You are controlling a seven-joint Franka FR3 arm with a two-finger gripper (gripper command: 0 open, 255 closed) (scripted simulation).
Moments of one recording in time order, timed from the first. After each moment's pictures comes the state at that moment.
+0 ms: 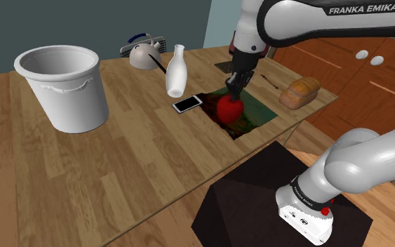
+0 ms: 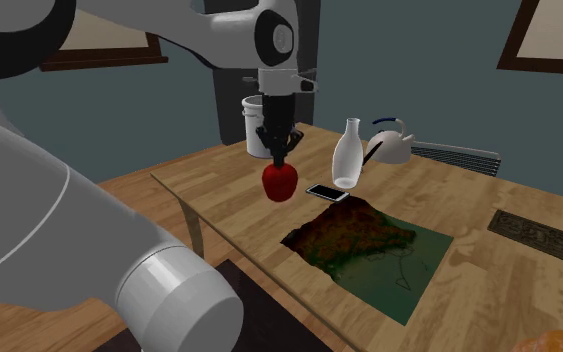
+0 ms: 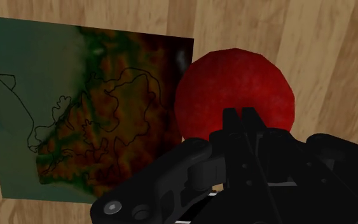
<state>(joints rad) 0.08 -0.48 0.25 -2.34 0.07 1.79 0.14</state>
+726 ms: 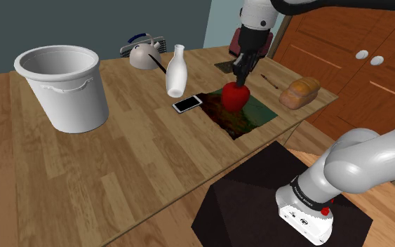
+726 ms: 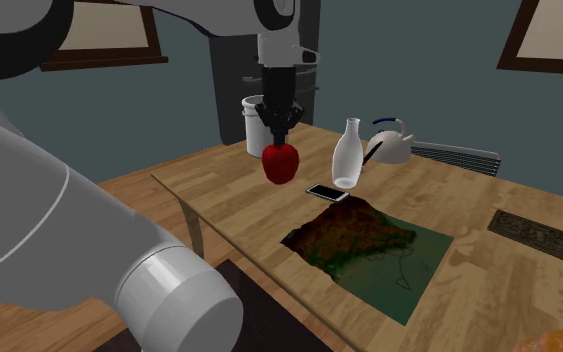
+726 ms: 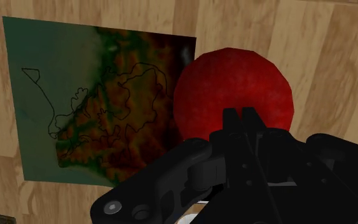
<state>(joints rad) 0.07 -0.48 0.24 -2.19 0.07 1.64 0.13</state>
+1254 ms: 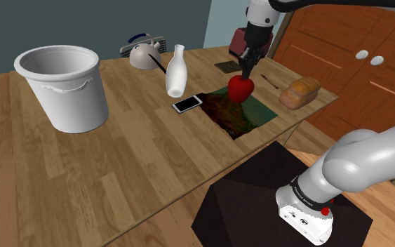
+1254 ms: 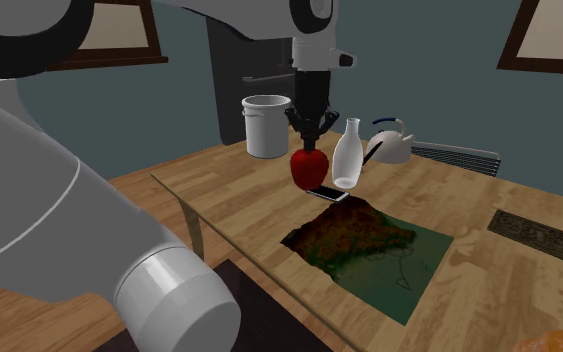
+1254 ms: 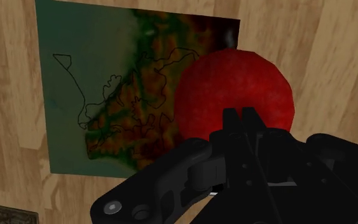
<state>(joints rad) 0.02 -0.43 0.15 -2.17 0.01 1.67 0.01</state>
